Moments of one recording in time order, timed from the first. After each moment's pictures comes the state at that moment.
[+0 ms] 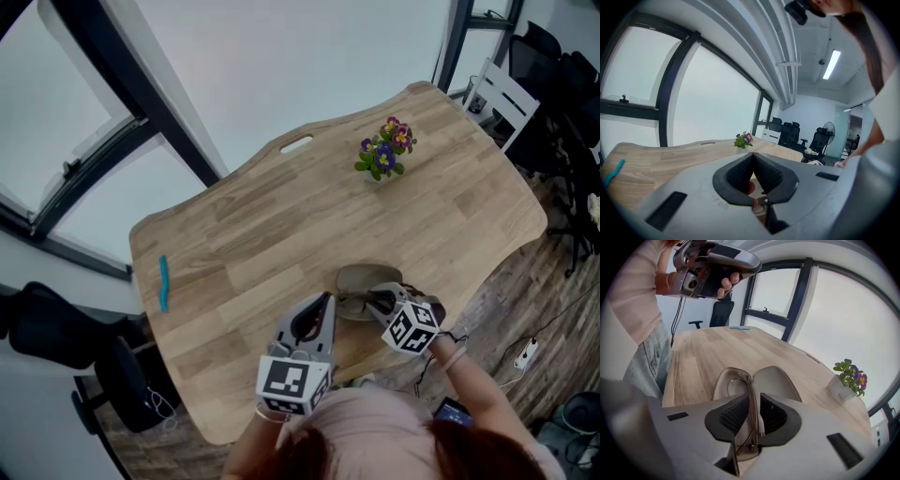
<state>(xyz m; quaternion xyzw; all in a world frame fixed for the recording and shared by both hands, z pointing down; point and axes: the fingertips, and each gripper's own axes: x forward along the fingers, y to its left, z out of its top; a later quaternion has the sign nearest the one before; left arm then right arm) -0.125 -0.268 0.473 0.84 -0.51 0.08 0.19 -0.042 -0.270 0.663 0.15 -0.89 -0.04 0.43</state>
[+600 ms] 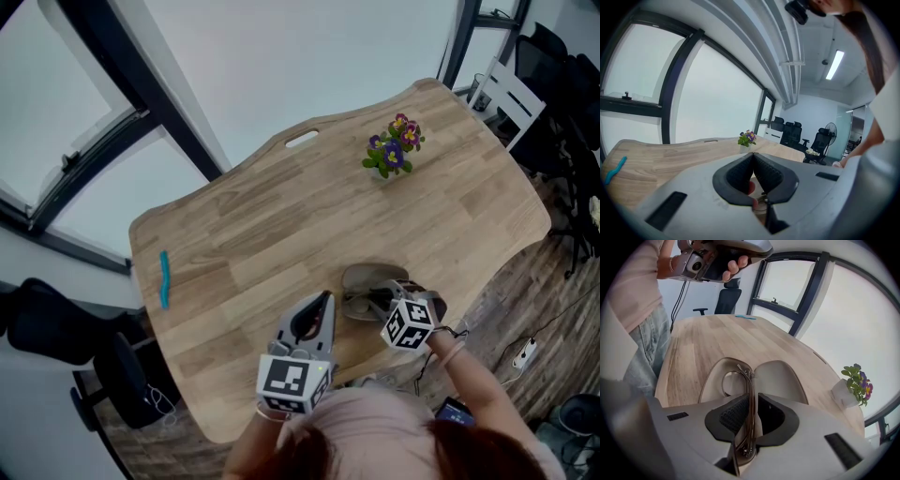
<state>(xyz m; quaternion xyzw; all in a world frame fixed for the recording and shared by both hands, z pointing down) -0.141 -0.272 0.483 0.83 -0.52 0.08 0.20 -0.049 -0.275 0.687 0.12 -0.86 -0.07 0.48</state>
